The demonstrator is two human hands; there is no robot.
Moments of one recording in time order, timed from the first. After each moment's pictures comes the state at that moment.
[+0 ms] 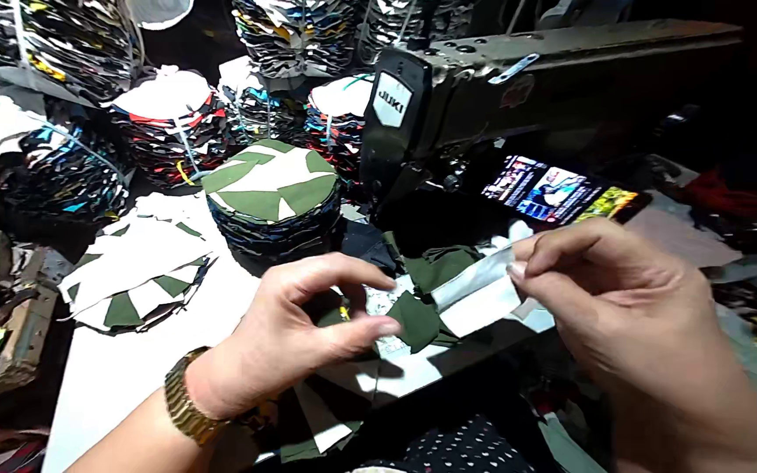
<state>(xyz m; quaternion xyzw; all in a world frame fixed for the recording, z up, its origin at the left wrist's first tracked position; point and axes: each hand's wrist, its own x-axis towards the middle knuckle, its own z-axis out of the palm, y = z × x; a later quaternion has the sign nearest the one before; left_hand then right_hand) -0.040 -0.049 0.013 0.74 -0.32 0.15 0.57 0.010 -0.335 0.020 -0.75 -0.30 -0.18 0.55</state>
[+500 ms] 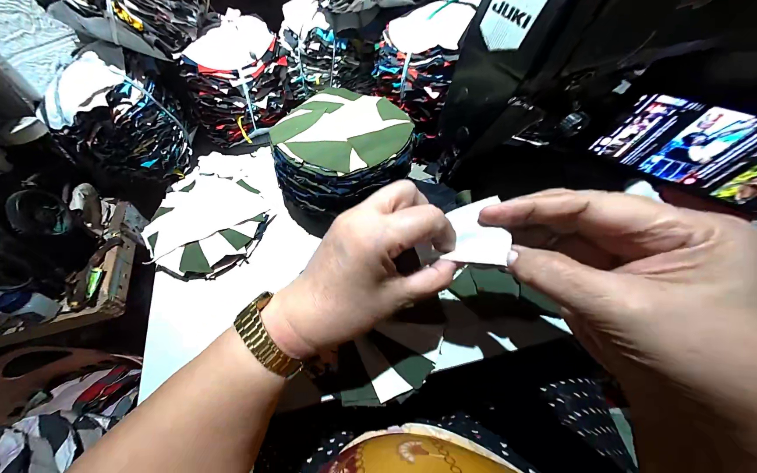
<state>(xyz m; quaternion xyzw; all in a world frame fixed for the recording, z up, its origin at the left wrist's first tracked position) -0.038 -0.044 0.014 0.81 -0.33 0.26 0.41 -0.015 -0.262 0.022 -0.73 -0.32 -0.08 0.60</state>
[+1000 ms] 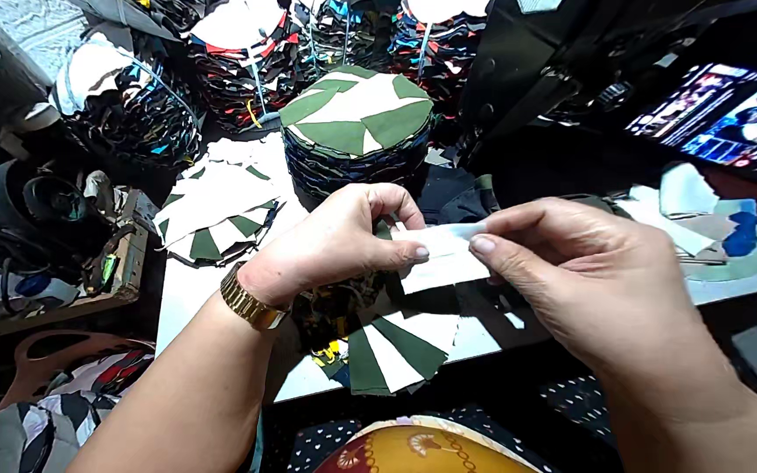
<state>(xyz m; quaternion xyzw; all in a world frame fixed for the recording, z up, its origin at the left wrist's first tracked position) -0.024 -0.013 0.026 0.82 -0.18 -0.08 0.54 -0.012 -0.250 -0.007 -0.78 -0.28 -0.08 0.56</state>
